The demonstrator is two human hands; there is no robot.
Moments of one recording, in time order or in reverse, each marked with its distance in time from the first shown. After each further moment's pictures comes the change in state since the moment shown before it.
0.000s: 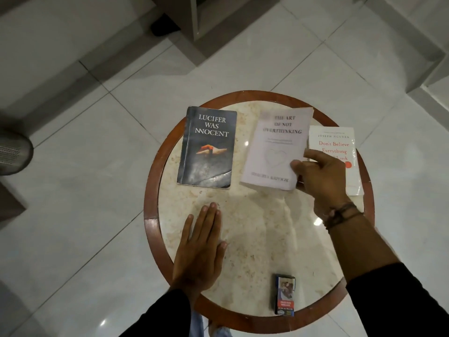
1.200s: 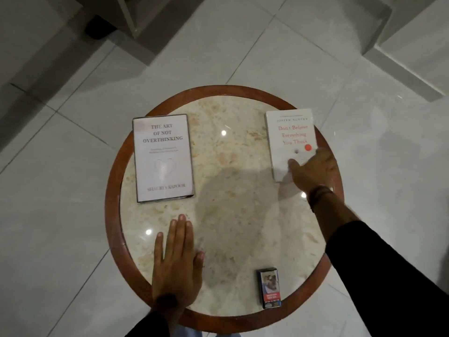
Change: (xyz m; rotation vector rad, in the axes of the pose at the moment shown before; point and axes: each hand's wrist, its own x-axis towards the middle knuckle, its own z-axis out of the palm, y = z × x) left_hand -0.001 0.003 -0.008 0.086 -0.073 0.006; right_hand 0.056 0.046 -0.063 -0.485 0.250 0.162
